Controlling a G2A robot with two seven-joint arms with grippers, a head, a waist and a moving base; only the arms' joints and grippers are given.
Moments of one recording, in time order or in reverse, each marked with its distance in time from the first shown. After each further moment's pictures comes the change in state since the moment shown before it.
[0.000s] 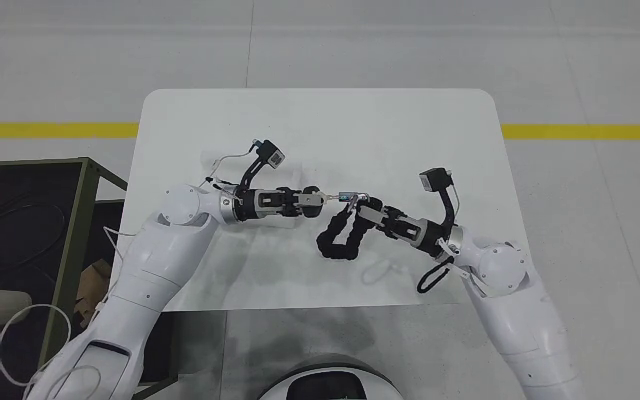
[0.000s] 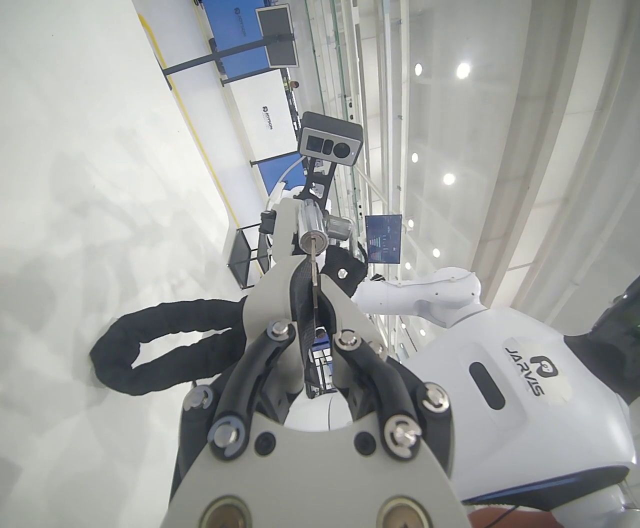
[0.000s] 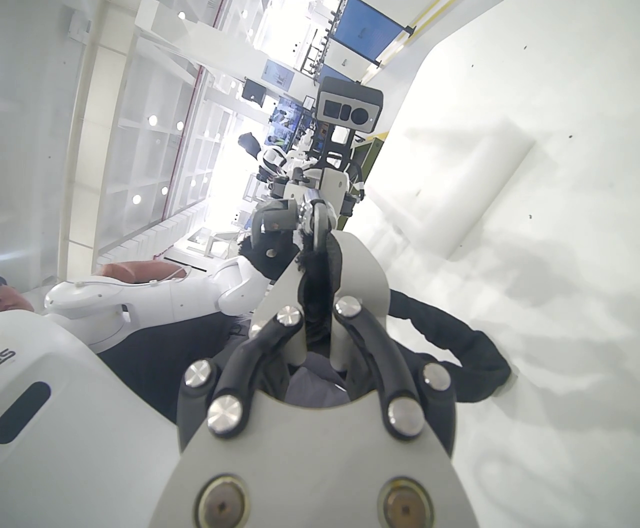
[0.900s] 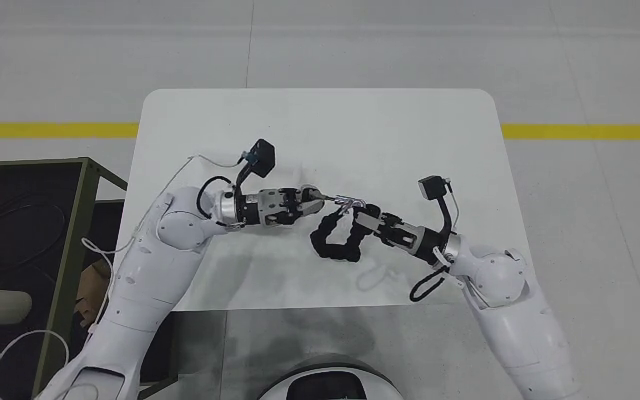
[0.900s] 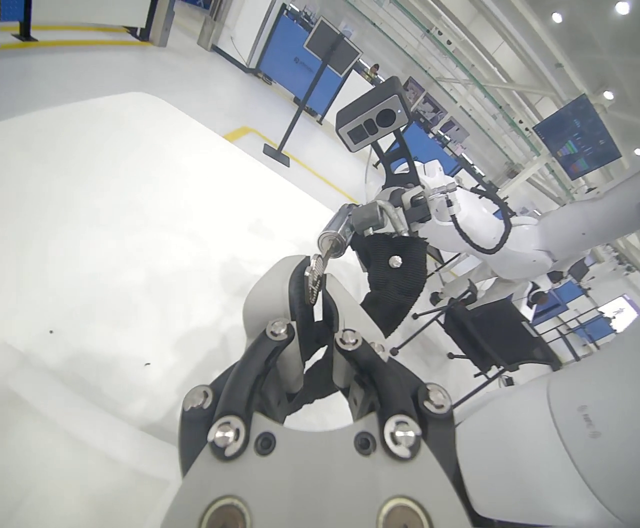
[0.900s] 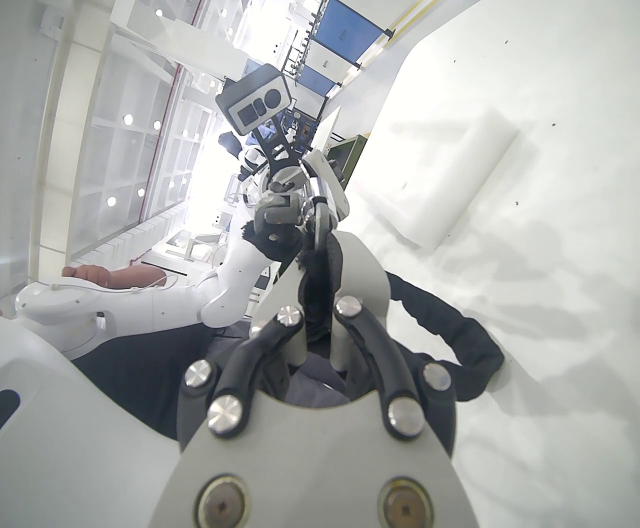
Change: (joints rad) left arm 0.137 0.002 -0.125 -0.223 0.865 -0.514 0.492; right arm -0.060 0.006 0.001 -0.076 -0.098 0.038 -0.063
